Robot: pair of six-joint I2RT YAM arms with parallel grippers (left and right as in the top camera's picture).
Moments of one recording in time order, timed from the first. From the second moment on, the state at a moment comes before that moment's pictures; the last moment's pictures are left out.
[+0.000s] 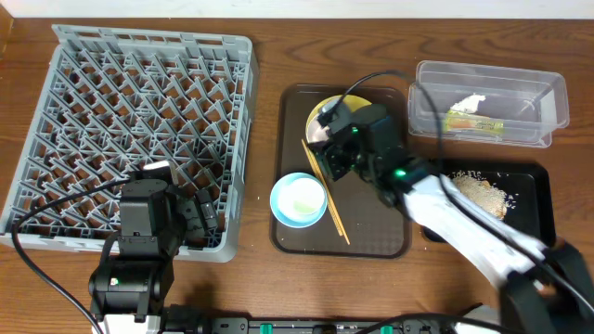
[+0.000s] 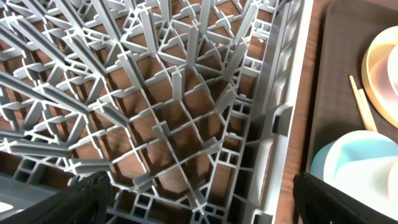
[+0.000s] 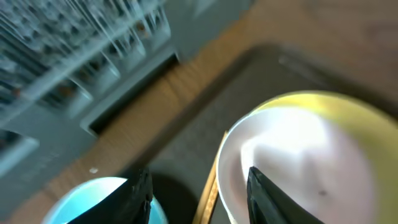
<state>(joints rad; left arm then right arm) -0.03 0.73 0.72 -0.84 -0.06 -0.26 0.55 1.54 0.96 -0.07 -0.24 0.04</state>
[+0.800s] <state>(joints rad) -0.03 0.73 0.72 -0.84 -0.06 -0.26 0.66 1.68 0.97 -0.39 -0.30 0.23</state>
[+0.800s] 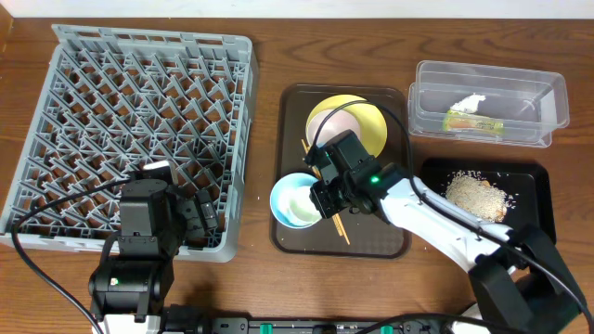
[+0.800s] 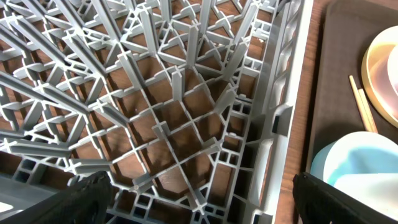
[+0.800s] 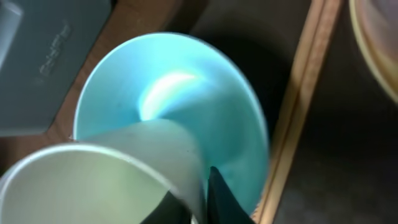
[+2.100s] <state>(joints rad) -0.06 1.19 0.73 0.17 1.21 -0.45 0.32 1.53 1.10 -0.14 -1.17 0.34</state>
